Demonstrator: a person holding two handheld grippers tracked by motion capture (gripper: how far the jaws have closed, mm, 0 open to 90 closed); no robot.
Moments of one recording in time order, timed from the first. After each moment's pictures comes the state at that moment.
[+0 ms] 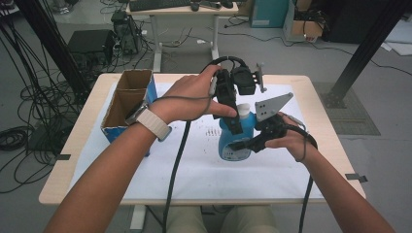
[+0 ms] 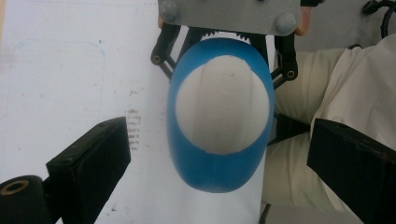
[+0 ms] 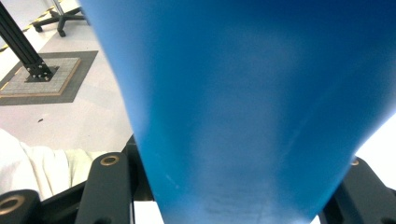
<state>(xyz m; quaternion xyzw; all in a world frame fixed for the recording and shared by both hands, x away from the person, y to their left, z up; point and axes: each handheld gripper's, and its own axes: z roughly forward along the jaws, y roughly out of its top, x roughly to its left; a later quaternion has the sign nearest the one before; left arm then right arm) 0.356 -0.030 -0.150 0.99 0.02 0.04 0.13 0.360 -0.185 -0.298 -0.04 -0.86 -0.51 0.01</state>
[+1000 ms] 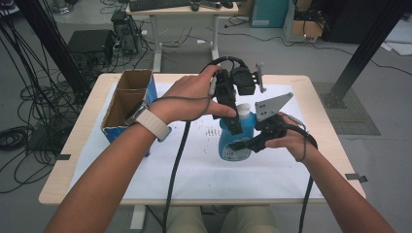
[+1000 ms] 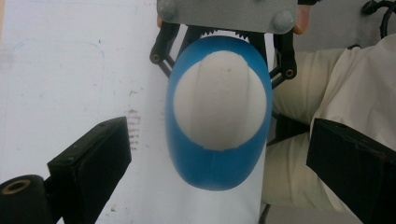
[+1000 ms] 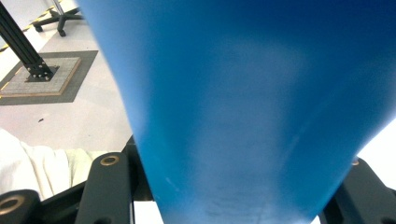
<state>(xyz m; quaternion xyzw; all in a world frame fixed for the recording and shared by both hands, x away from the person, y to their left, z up) 0.356 -0.029 -0.151 0.99 0.02 0.04 0.13 0.360 -0.185 -0.298 -0.04 -0.86 -0.50 0.01</state>
